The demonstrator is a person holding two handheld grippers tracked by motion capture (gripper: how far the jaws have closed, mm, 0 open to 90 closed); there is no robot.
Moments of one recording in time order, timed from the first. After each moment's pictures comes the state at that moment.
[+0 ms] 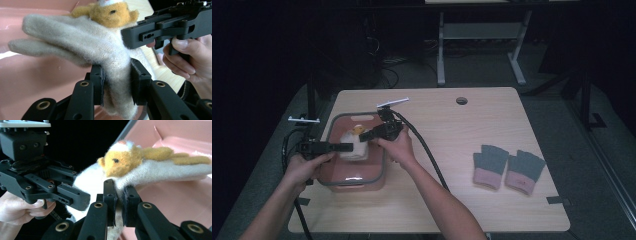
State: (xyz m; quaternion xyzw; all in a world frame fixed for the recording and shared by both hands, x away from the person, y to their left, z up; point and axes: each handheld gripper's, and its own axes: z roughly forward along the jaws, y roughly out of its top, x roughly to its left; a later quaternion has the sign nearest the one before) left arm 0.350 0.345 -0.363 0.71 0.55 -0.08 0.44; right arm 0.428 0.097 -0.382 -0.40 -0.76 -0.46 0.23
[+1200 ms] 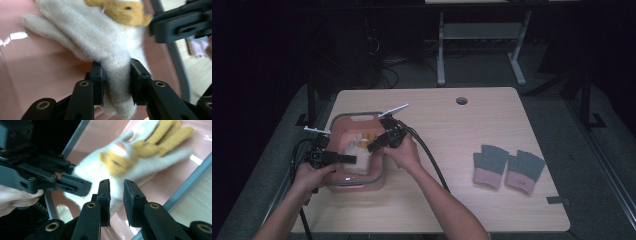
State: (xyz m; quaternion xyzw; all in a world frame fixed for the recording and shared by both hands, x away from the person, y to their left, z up) left arm 0.348 0.336 -0.400 0.72 0.59 -0.07 0.36; right arm 0.418 0.090 -0.398 -0.42 -0.80 -0.39 0.20
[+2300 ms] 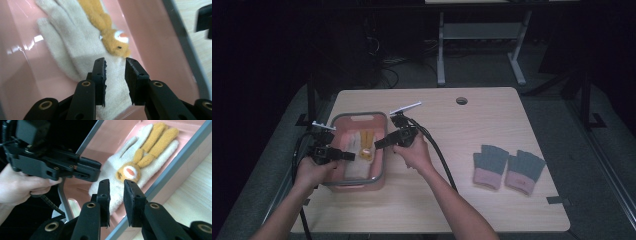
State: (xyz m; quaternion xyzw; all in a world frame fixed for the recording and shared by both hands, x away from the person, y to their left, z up) left arm 0.355 0.320 -0.387 0.76 0.58 0.00 0.29; right arm 0.410 0.057 -0.384 -0.41 -0.78 -0.43 0.19
